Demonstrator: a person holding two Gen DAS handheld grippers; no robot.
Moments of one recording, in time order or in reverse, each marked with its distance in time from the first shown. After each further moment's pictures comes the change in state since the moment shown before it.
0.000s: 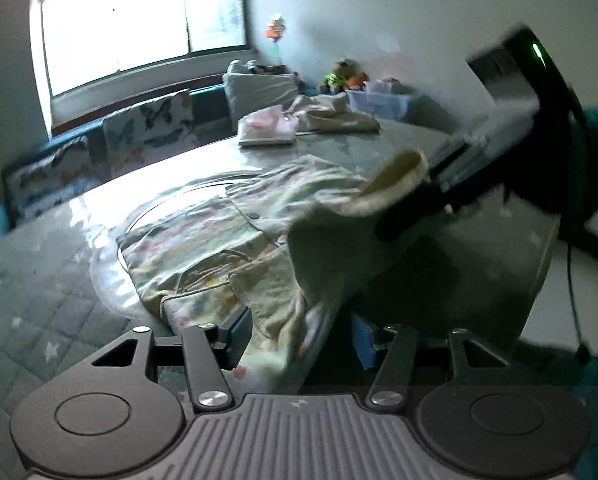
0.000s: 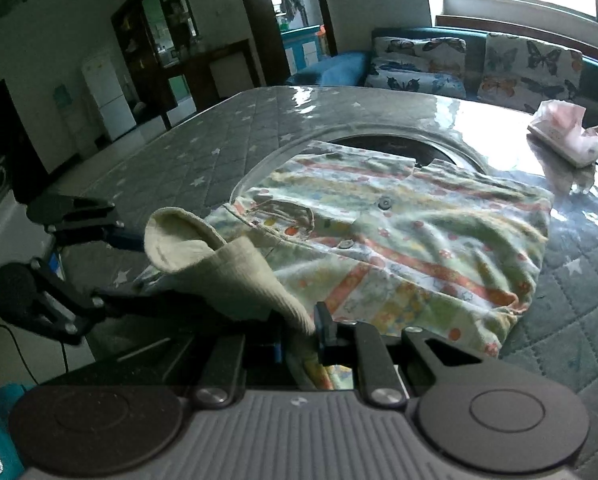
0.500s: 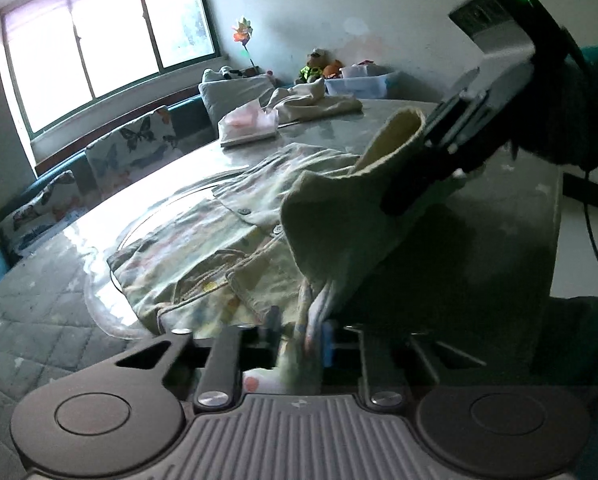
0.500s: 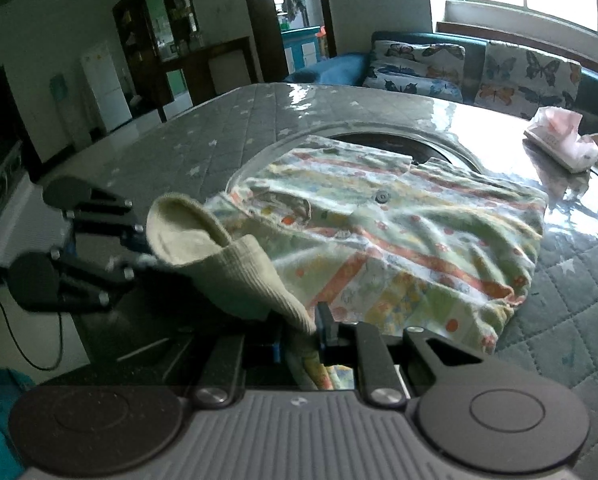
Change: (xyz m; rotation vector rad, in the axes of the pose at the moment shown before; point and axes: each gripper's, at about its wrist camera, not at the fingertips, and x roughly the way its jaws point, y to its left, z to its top) left arm 0.020 0.002 -0.010 0.113 -0.007 -0.006; right arm 0.001 0.008 -0.013 -0.050 -0.001 -0.042
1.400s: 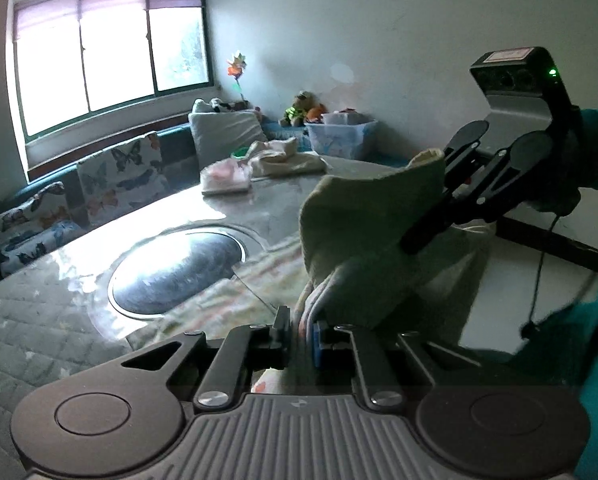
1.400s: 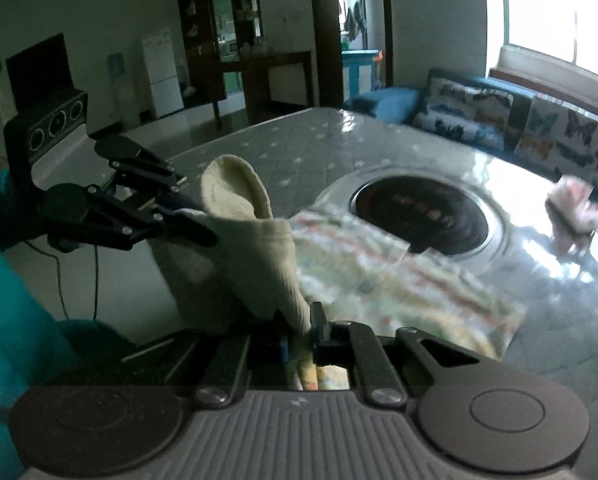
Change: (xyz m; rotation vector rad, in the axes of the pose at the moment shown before) left arm -0.100 -0.023 0.036 -0.089 -0.097 -0.074; right arm -0.113 0.058 -0.005 -0.171 -0.048 0.075
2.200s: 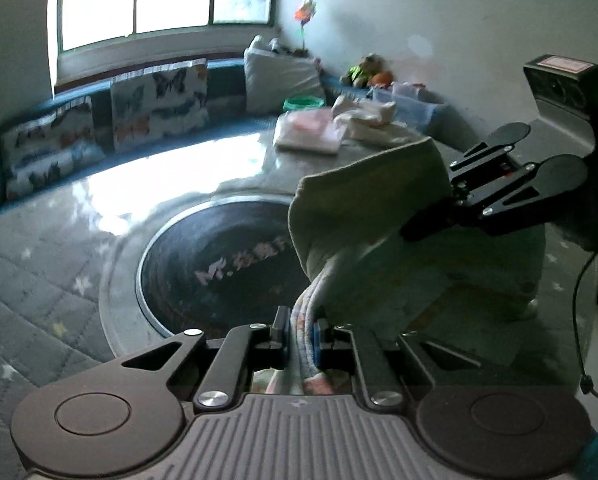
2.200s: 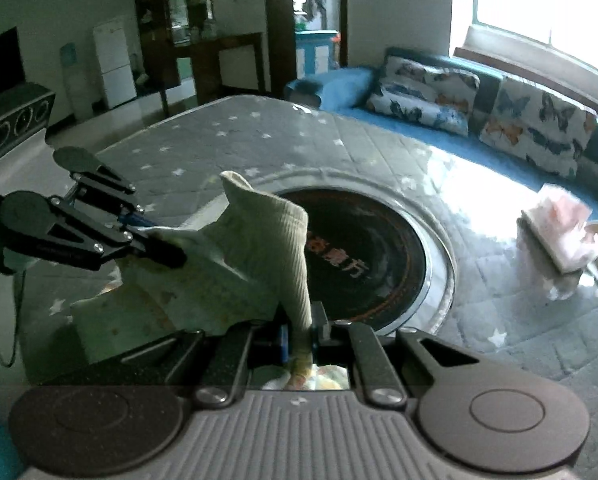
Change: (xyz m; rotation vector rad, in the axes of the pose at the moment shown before) left arm 0.149 0.144 0.021 -0.224 0.174 0.032; right arm 0.142 -0.138 0.071 0.046 0.073 -0.097
